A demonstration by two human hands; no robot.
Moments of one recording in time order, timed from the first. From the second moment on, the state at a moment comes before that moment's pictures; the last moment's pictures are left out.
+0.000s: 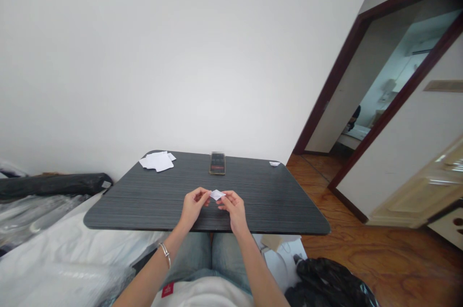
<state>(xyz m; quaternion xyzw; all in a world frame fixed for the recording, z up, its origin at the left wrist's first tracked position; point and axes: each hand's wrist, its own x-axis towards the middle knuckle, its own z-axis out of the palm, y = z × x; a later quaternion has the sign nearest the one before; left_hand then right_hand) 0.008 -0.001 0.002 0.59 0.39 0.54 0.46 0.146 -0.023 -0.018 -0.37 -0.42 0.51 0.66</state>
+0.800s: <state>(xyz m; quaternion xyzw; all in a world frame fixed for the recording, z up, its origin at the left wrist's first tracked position) 0.008 0.002 -0.003 0.59 0.40 0.51 0.48 0.145 -0.021 -0.026 -0.41 -0.43 0.42 0.69</state>
